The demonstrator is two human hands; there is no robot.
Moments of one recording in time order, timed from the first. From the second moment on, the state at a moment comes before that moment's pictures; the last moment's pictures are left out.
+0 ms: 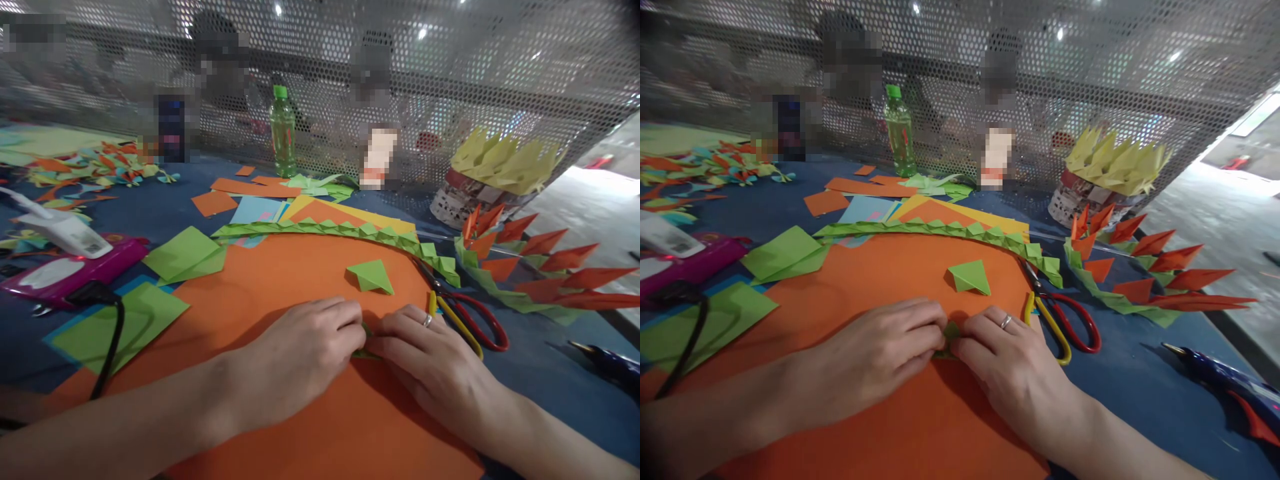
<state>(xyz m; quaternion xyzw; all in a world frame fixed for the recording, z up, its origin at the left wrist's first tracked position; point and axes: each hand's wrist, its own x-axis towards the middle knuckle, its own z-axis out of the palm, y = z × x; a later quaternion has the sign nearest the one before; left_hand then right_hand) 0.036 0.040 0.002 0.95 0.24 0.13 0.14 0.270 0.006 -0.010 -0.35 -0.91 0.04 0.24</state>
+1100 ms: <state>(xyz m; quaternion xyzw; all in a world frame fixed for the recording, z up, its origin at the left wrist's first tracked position) 0.043 0.015 -0.006 0.95 0.22 0.20 -0.14 0.269 -0.002 -0.010 -0.33 -0.91 -0.04 0.24</state>
